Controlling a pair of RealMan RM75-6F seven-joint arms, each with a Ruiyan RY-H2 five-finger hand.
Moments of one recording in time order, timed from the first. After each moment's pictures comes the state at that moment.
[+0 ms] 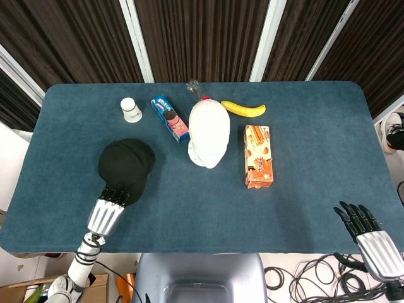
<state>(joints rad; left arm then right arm) -0.44 -2.11 -0.04 -0.25 1.68 1.83 0.13 0.01 -1.00 -0.11 -1.59 -1.77 1.55 0.09</state>
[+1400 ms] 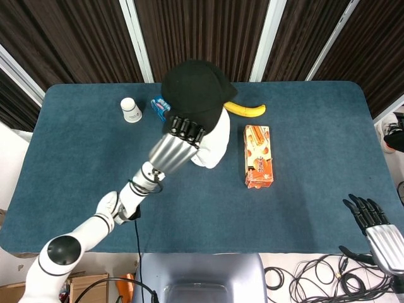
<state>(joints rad) -1.20 -1.93 -0.25 -0.51 1.62 1.62 0.50 0.03 -0.97 -0.09 -1.58 -1.72 1.53 0.21</state>
